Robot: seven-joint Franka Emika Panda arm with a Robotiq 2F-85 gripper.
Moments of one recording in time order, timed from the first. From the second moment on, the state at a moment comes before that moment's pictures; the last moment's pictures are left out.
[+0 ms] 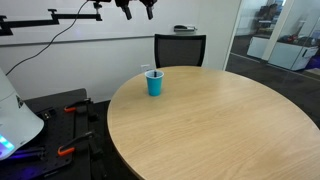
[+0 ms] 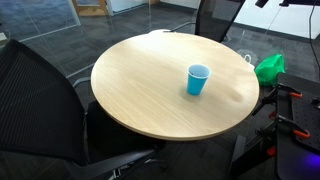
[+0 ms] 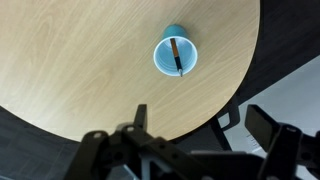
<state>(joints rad) 0.21 -0.51 -0.17 -2.58 0.08 2.39 -0.64</state>
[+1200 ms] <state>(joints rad) 0.21 -0.20 -0.12 -2.50 0.14 2.44 -0.80</state>
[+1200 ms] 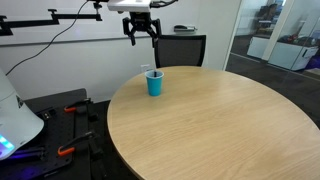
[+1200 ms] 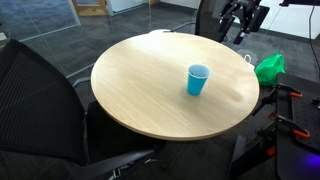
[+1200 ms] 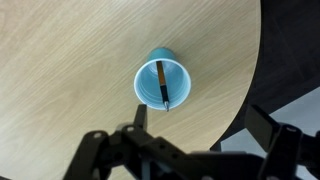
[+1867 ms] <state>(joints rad) 0.18 -0.14 -0.06 -2.50 0.10 2.49 -0.84</state>
